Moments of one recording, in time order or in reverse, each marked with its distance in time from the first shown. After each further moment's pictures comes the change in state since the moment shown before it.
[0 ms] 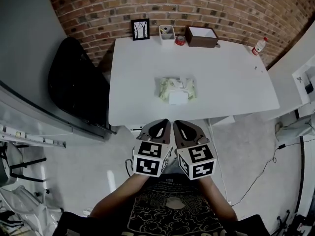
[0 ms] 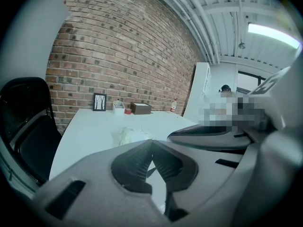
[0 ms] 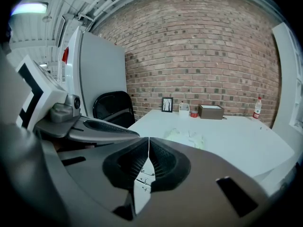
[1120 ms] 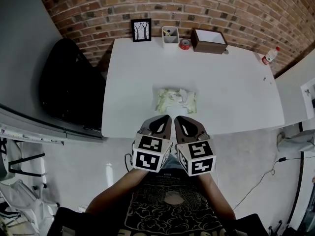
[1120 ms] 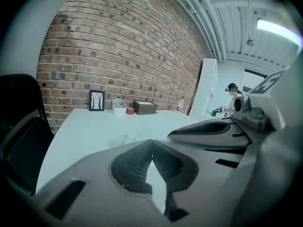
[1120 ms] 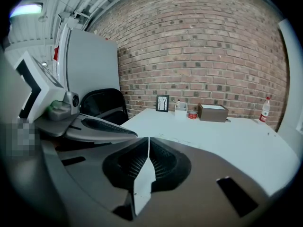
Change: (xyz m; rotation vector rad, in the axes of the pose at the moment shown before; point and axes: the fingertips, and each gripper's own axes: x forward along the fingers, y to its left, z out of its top) left arm 0.095 0.035 0.033 -0.017 0.036 0.026; right arm 0.076 -0.076 0.023 -0.013 0.036 0.016
